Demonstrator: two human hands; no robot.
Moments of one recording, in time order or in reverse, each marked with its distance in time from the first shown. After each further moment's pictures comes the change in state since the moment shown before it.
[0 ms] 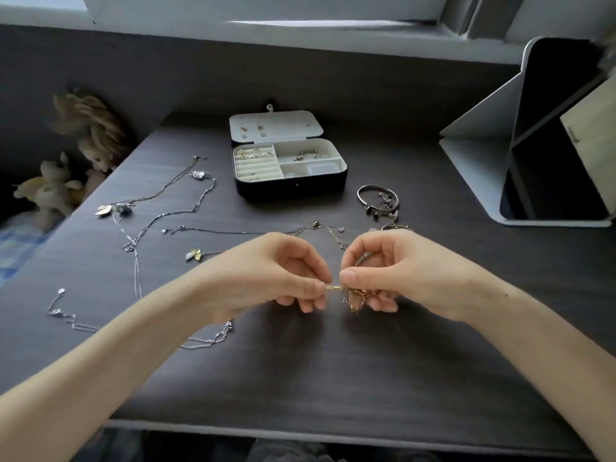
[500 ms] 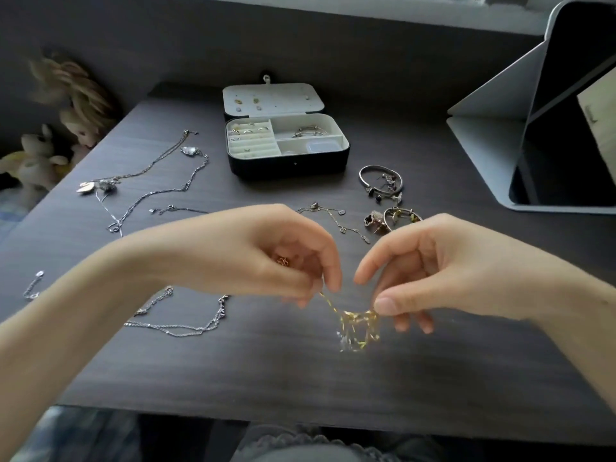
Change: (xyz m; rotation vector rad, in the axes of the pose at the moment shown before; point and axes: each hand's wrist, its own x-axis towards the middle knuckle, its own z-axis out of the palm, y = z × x) left_hand -0.011 0.022 -0.017 0.444 -0.253 0.267; right_hand -0.029 -0.014 -0.017 -0.193 -0.176 -0.018
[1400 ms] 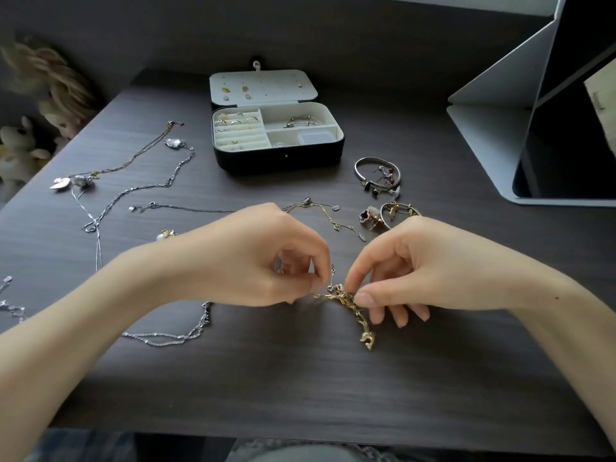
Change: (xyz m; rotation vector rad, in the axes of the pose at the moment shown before) left_hand 0.021 -0.026 0.011 0.301 0.159 0.138; right_hand 0.020 0.016 -0.005 -0.228 -0.027 0.012
